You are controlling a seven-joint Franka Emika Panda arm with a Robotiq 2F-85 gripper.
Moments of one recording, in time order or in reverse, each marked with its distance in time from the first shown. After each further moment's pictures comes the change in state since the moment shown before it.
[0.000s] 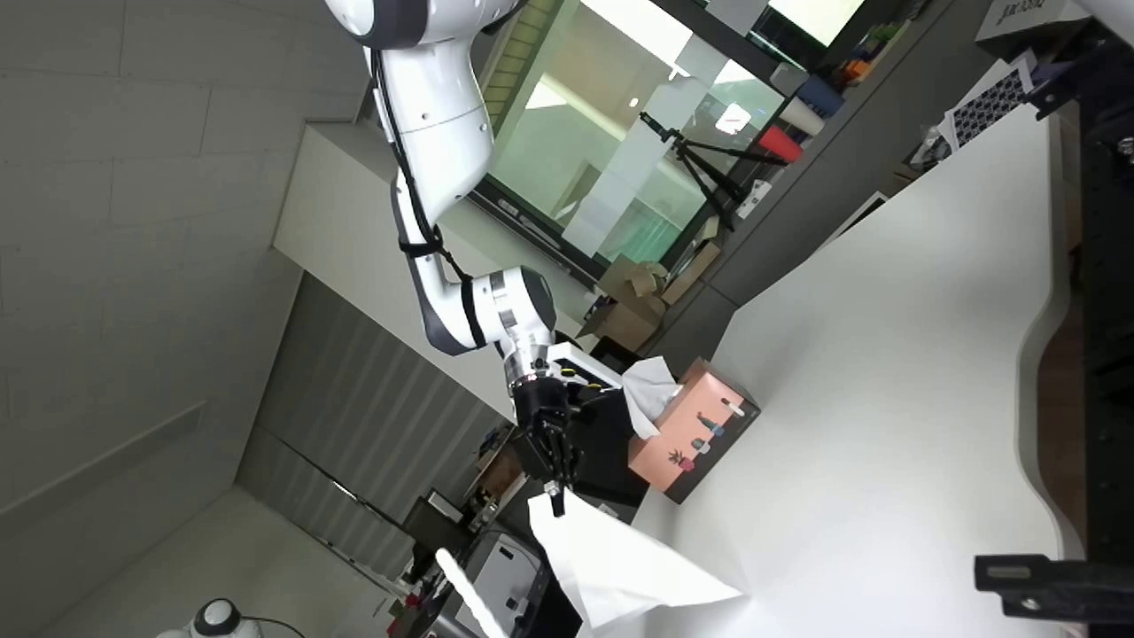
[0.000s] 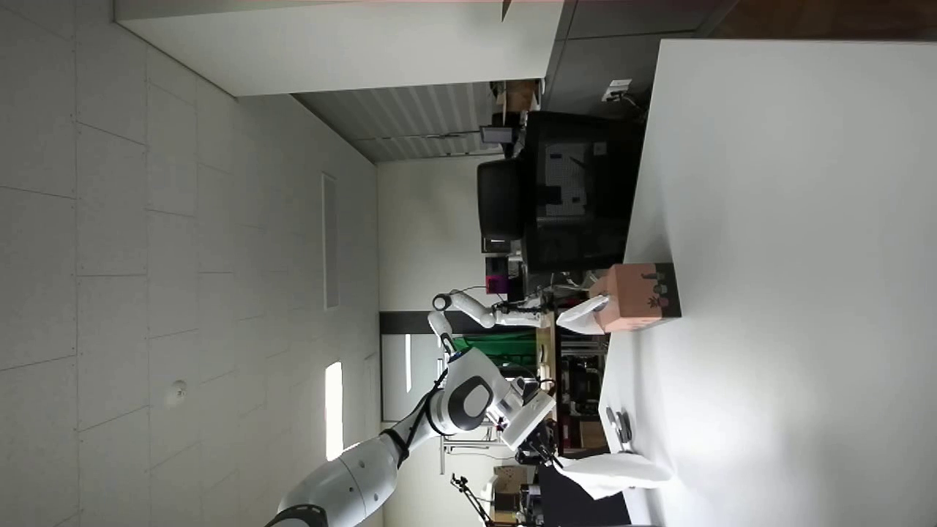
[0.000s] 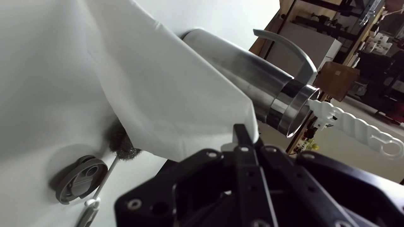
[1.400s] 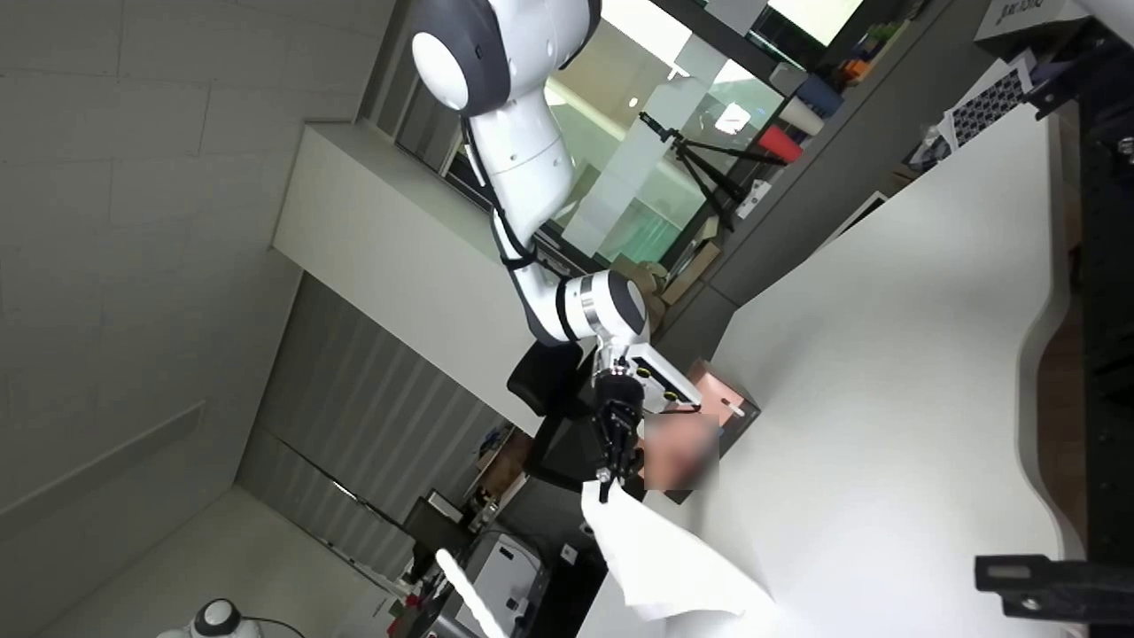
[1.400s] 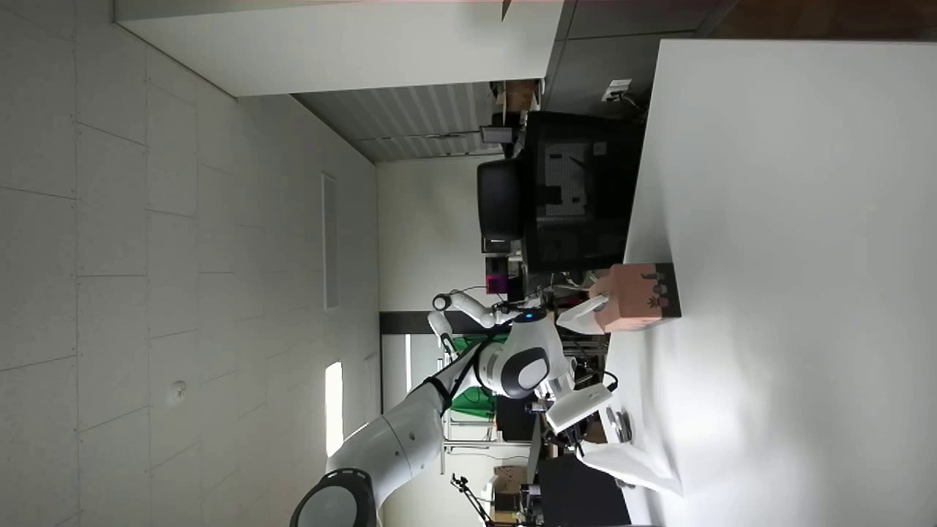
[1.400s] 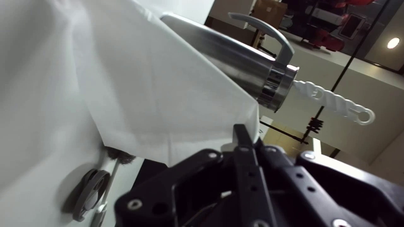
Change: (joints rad) arm -0.101 0.226 -0.077 0.091 0.253 -0.235 -0.138
